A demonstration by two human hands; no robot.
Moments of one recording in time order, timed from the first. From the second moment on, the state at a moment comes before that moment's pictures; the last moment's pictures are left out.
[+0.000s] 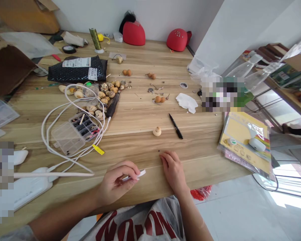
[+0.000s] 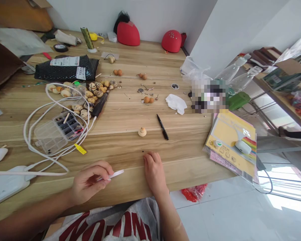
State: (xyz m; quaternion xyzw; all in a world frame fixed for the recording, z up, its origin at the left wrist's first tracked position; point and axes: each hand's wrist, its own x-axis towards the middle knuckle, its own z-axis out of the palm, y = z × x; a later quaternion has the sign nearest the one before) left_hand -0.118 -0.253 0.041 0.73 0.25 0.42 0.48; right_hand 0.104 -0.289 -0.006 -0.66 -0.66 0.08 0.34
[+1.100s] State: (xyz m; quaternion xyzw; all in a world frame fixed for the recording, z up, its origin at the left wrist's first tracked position) left_hand -0.057 -0.181 0.140 0.78 0.30 0.34 0.43; right_hand 0.119 -0.215 0.117 -0.39 -0.55 0.40 0.61
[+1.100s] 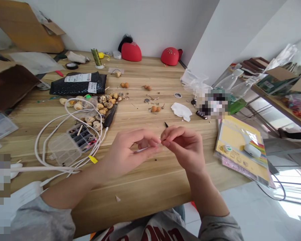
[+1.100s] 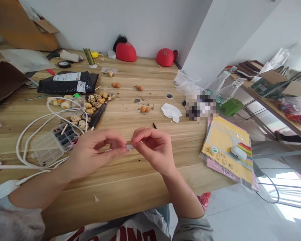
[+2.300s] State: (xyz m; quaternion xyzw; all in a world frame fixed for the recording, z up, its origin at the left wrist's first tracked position) left_hand -0.049 -0.161 0.126 0.75 0.37 0.27 0.48; right_hand 0.124 -0.215 0.076 -0.45 -0.45 0.46 0.62
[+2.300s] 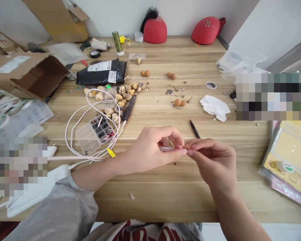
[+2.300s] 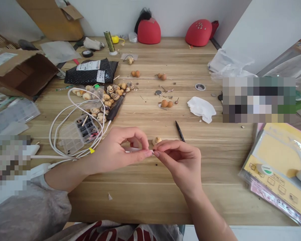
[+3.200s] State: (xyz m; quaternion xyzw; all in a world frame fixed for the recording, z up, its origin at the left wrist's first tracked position) left_hand -0.053 -0.160 0.127 0.83 0.34 0.29 0.33; right_hand 0.160 -0.234 0.055 -0.63 -0.71 0.26 0.18
